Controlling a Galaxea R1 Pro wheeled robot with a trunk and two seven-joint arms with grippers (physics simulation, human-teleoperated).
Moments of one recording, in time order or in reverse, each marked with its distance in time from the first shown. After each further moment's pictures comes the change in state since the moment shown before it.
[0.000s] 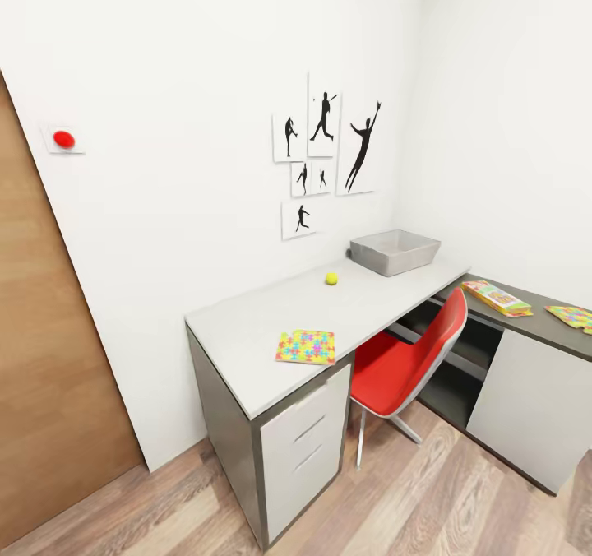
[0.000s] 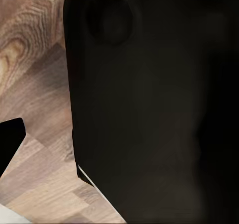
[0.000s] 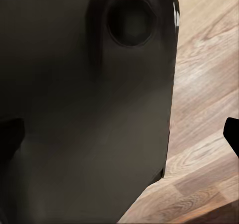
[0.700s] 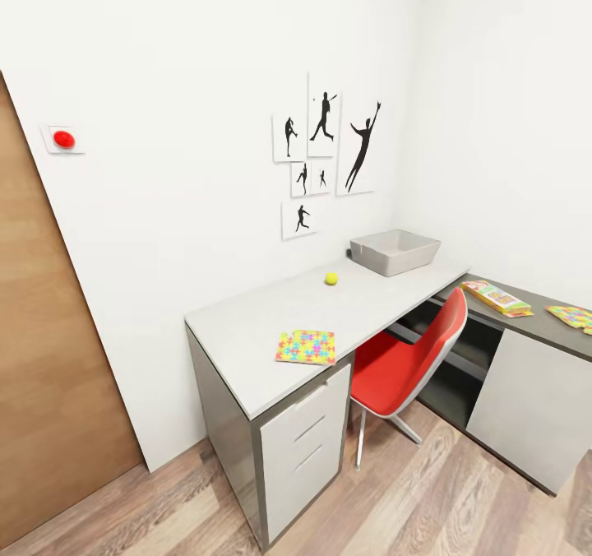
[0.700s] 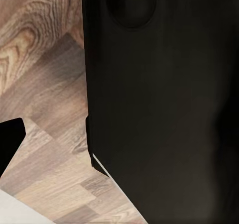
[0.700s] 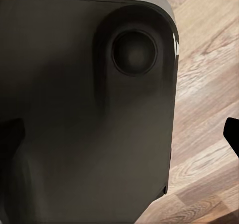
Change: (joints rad) left arm 0.021 0.021 0.001 -0.004 0.001 0.003 0.003; right arm -0.027 0.008 -0.009 -0.027 -0.001 0.031 -0.010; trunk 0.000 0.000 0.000
